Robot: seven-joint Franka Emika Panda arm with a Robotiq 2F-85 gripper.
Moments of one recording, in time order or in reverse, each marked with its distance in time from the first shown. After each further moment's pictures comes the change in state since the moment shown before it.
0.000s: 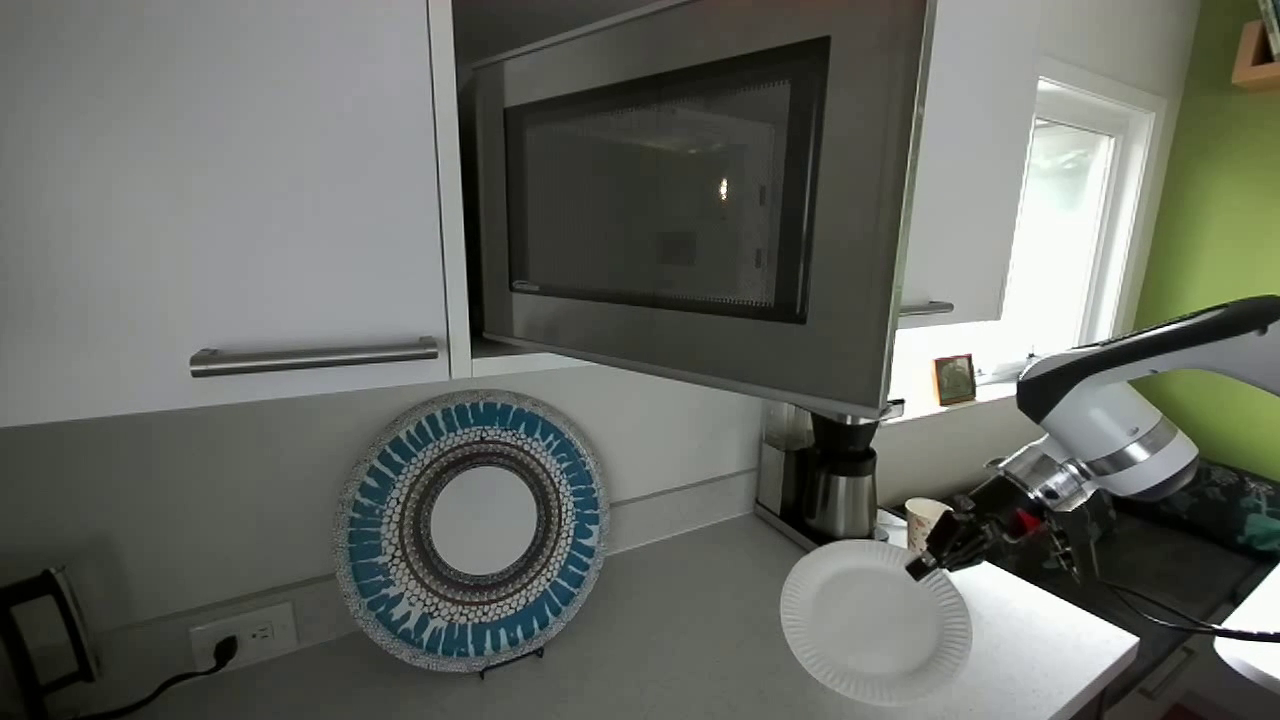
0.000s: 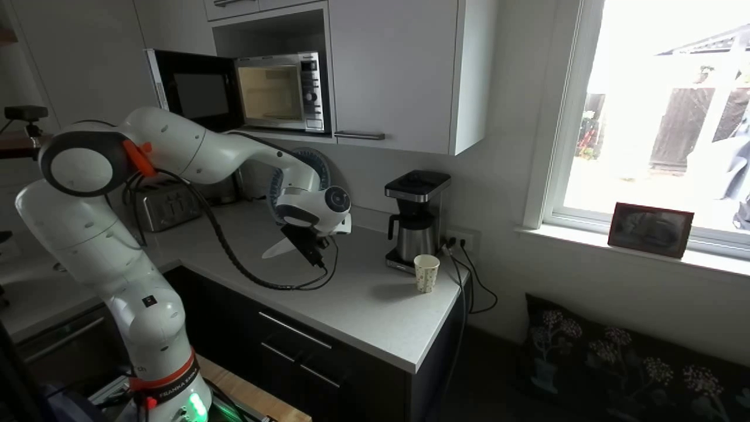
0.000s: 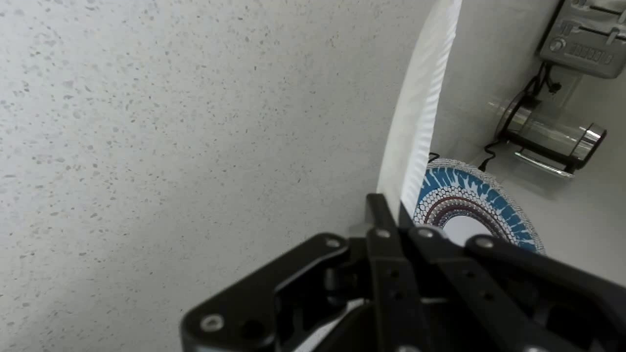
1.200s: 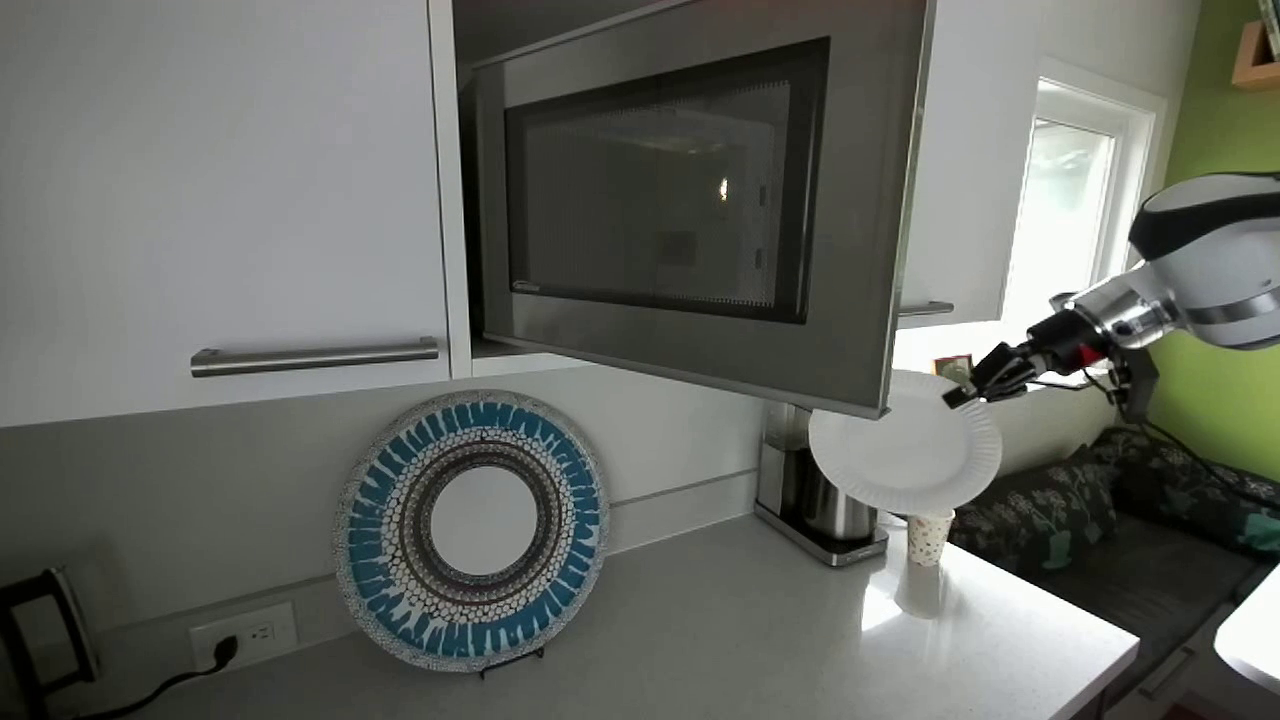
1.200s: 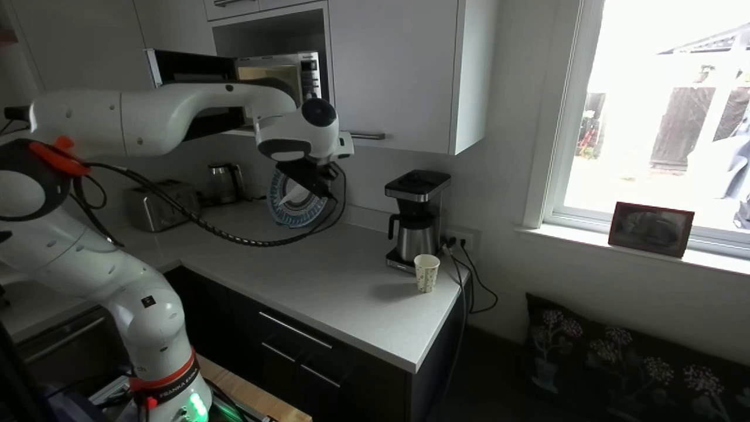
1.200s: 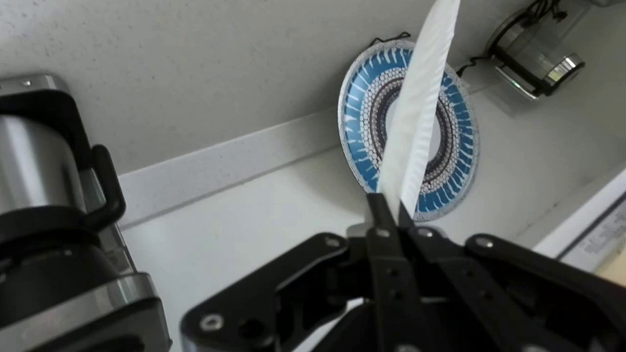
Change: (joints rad) arm -0.019 -0.237 -0.040 0.277 -0.121 -0.099 0.161
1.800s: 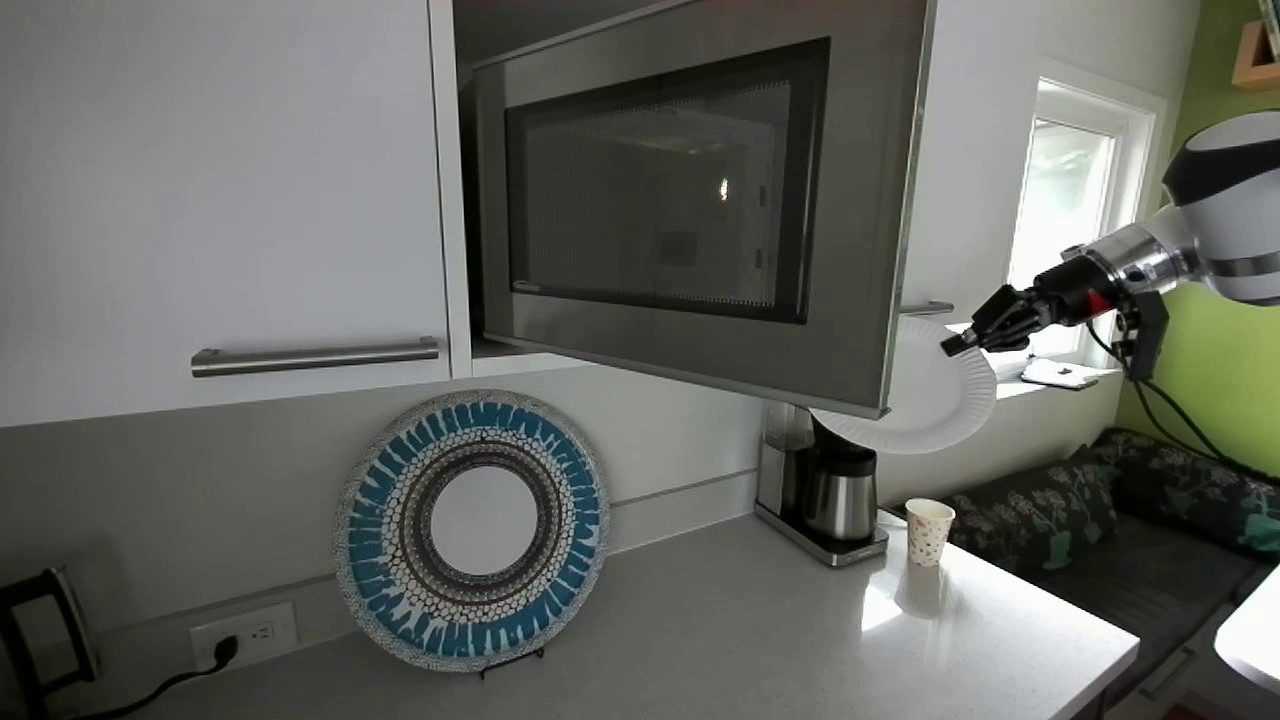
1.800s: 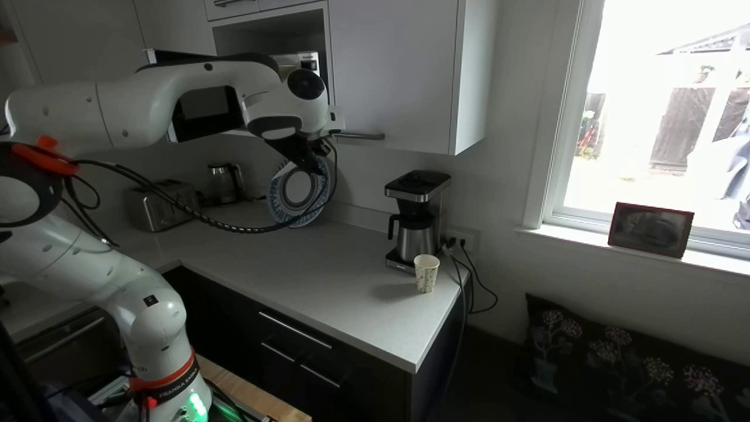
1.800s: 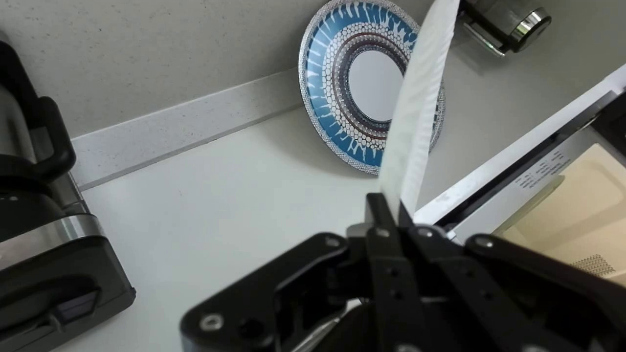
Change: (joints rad) arm 0.043 -0.041 0.000 0.088 0.025 -0.019 0.125
